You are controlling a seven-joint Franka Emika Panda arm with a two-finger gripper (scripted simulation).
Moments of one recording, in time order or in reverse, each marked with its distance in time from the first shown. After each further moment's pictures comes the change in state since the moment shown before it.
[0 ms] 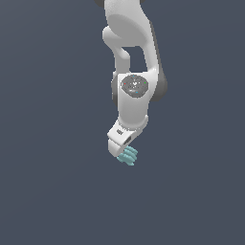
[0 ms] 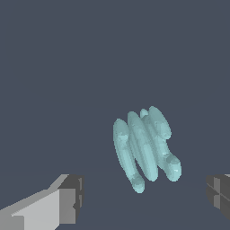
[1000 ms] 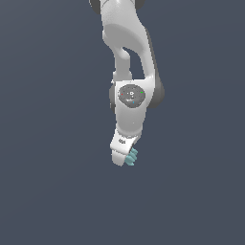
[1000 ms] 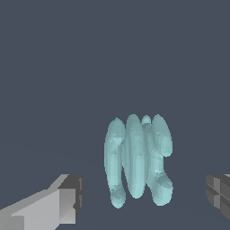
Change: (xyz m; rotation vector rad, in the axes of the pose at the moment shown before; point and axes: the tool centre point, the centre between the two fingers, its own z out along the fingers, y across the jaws) arm 0.005 0.014 0.018 0.007 0.004 -0.284
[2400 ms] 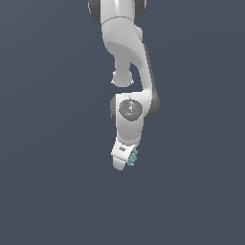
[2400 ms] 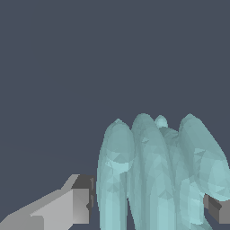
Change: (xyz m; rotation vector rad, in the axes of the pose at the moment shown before) arm 0.000 0.000 0.050 0.000 0.000 -0.005
